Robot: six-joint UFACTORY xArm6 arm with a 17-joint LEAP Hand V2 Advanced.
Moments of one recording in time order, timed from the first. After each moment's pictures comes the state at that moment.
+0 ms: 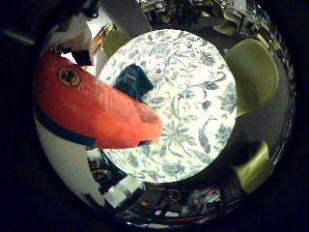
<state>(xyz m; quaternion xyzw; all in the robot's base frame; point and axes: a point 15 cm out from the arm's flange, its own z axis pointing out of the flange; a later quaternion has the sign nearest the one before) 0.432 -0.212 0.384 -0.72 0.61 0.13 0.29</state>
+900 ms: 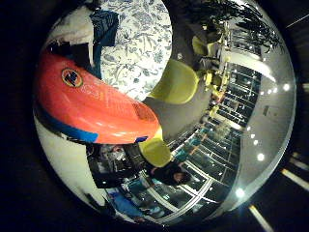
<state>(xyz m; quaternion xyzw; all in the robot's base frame) 0.438 -0.112 0.440 -0.82 0.52 -0.06 -0.24</state>
